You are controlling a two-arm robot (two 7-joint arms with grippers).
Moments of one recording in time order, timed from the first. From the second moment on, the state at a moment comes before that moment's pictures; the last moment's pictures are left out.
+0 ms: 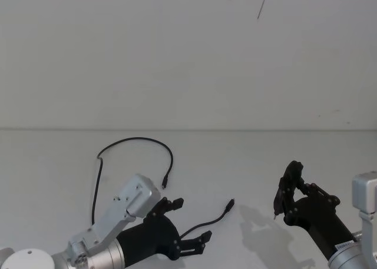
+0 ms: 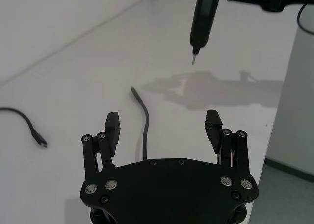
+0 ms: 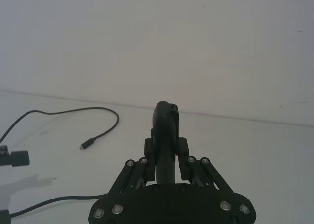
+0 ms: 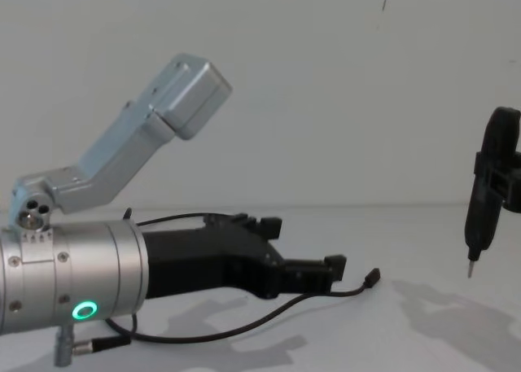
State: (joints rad) left arm -0.32 0.43 0.57 -1.57 -0.35 0.09 -0.47; right arm -0.01 0.34 -0.23 -1.77 0.29 0.03 0.07
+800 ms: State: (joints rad) left arm -0.34 0.42 0.54 -1.53 -0.35 0.17 -0.47; right arm -0.01 0.34 -0.23 -1.77 0.29 0.03 0.07
